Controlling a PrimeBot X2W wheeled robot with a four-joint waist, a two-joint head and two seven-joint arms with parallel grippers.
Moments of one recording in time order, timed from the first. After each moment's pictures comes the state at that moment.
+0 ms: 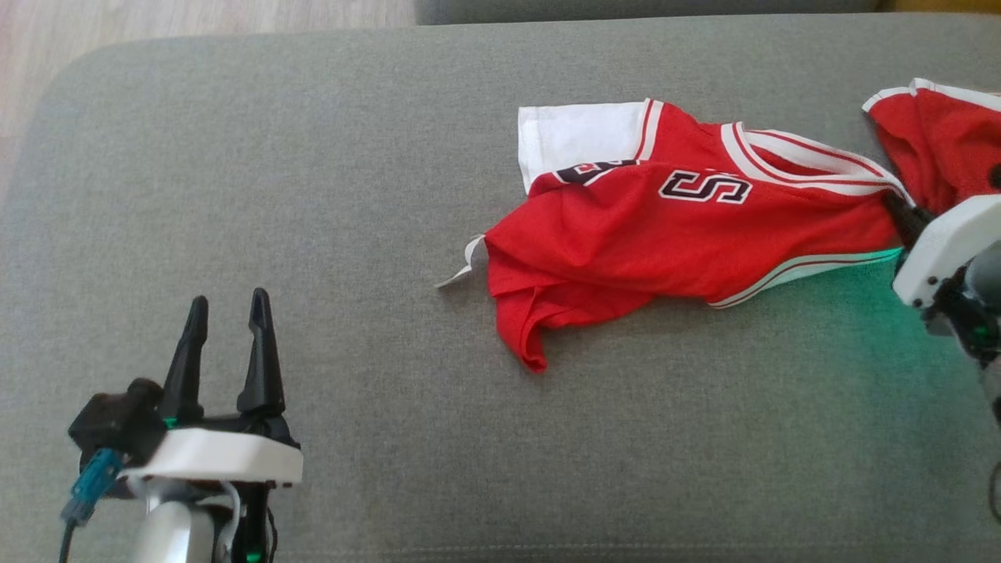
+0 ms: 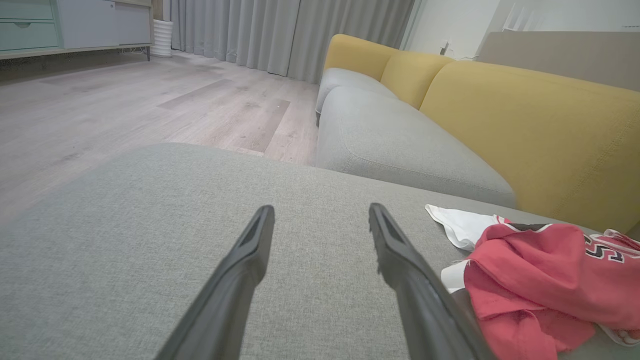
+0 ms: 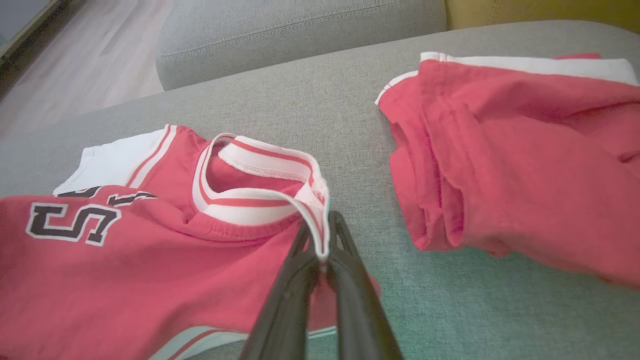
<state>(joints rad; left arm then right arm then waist) -0.02 0.05 -0.05 0.10 -0.30 -0.04 -0.25 -0.69 -0.51 0.47 0.85 0.84 0.13 0.24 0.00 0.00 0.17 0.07</state>
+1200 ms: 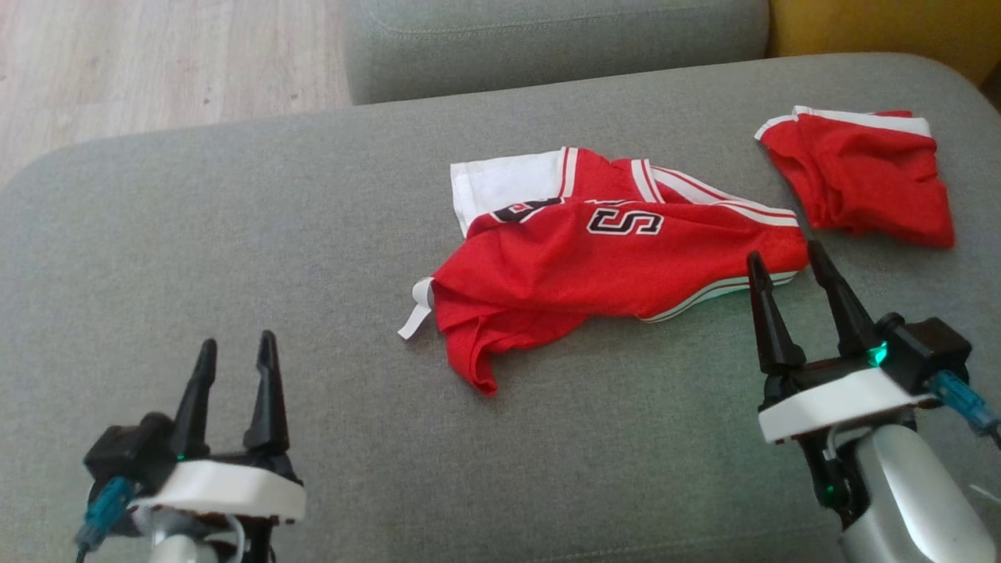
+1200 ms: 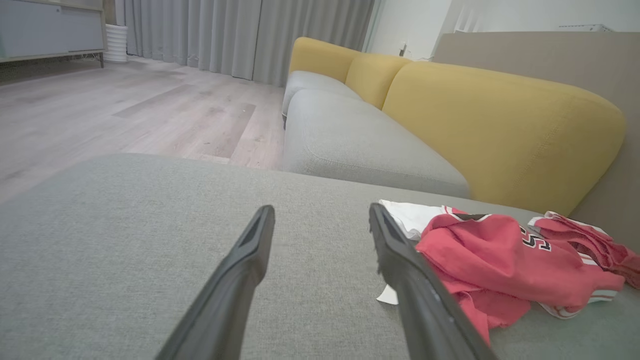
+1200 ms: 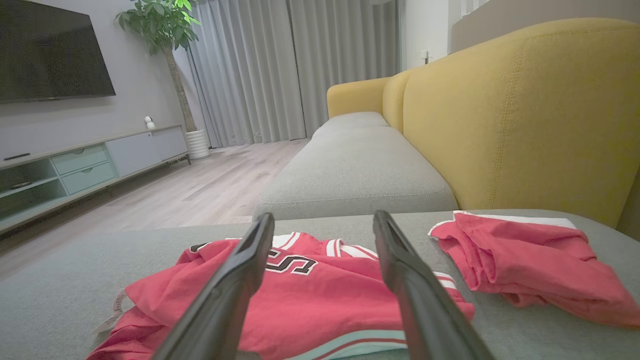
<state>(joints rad) 0.04 0.06 -0.05 0.13 -0.29 -0.05 -0.25 -0.19 -0.19 0.19 0.31 0.31 0.13 -0.25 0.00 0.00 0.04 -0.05</state>
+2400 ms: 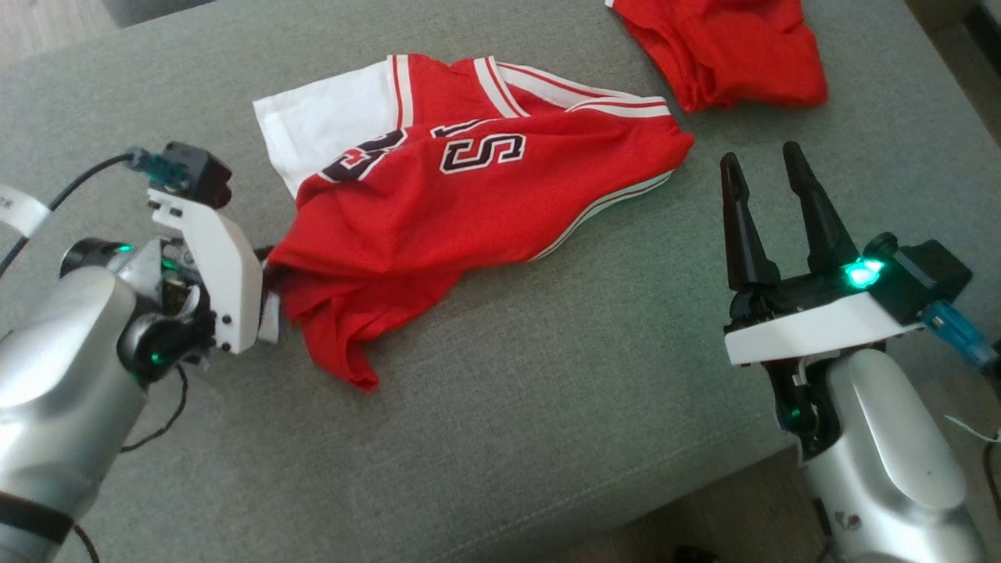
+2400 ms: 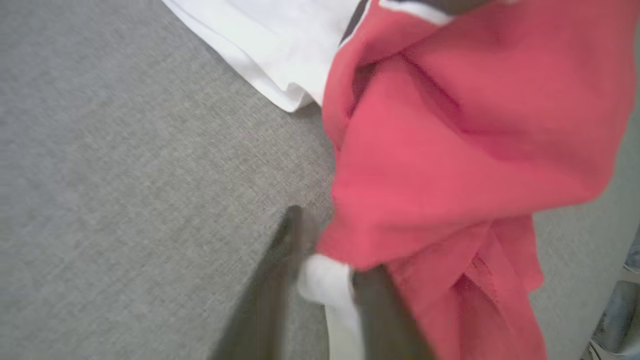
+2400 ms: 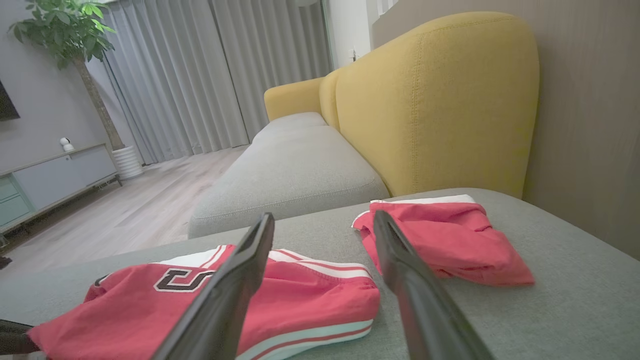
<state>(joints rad) -0.71 0.53 -0.76 0.50 -0.85 -0.13 0.53 -0.34 -0.12 0.22 0.26 0.35 0.13 -0.26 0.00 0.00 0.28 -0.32</state>
